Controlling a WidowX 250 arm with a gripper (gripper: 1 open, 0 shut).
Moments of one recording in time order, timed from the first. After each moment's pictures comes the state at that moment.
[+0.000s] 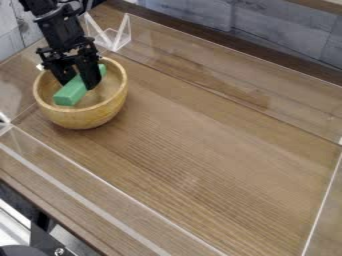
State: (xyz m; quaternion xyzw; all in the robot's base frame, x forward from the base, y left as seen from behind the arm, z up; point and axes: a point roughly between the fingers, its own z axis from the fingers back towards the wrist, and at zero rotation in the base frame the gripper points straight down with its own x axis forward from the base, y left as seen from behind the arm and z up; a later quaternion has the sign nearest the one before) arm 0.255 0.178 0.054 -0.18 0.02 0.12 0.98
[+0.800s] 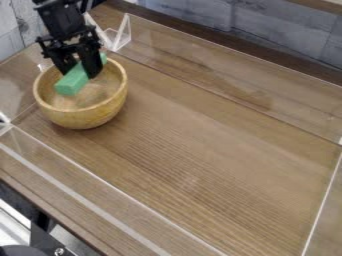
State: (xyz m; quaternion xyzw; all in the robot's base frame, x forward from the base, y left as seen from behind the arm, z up) arm 0.265 0.179 0.066 -0.17 0.01 0.13 0.98
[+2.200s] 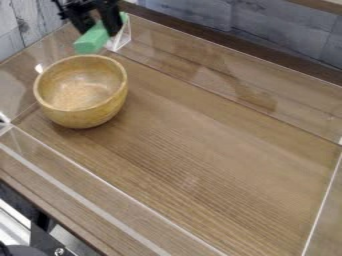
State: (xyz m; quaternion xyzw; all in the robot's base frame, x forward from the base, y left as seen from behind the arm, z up) arm 0.301 0.147 0.121 -0.21 0.00 0.12 0.97
